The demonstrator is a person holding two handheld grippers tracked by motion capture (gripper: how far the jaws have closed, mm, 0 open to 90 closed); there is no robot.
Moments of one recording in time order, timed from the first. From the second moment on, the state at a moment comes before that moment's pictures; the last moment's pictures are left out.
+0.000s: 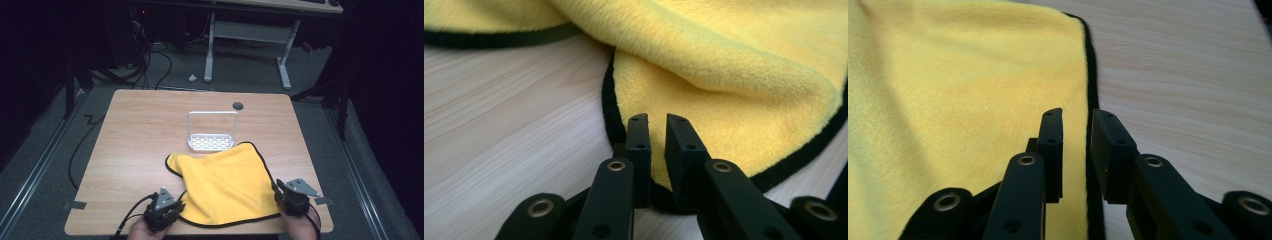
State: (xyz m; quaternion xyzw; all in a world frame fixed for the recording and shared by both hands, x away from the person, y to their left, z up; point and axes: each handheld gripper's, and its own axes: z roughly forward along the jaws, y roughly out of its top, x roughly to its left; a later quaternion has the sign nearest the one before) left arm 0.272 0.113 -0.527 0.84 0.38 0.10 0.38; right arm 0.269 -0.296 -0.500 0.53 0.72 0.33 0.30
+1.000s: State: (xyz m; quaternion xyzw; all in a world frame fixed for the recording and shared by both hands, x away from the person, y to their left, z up) left arm 0.278 0.153 -0.514 0.81 0.41 0.09 0.41; right arm 0.331 -0.300 -0.517 0.55 0.74 0.28 0.27
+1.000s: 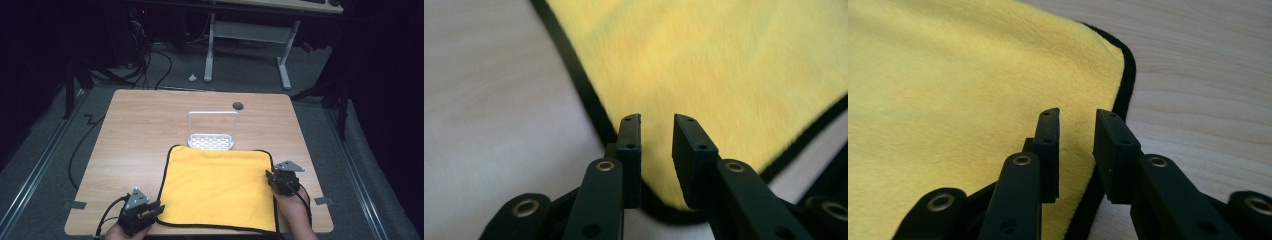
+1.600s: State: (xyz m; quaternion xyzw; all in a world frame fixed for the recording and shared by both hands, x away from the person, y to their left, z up) left arm 0.296 0.123 -0.528 0.83 0.39 0.07 0.40; right arm 0.291 -0.302 -0.522 0.53 0.76 0.28 0.26
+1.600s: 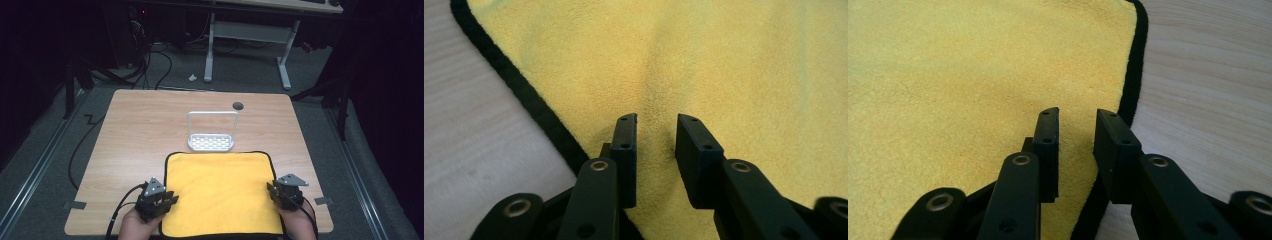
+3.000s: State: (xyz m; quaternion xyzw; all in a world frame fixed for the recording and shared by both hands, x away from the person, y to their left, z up) left arm 0.427 0.110 -0.532 0.79 0.45 0.15 0.39; right arm 0.267 -0.190 -0.487 0.39 0.80 0.37 0.25
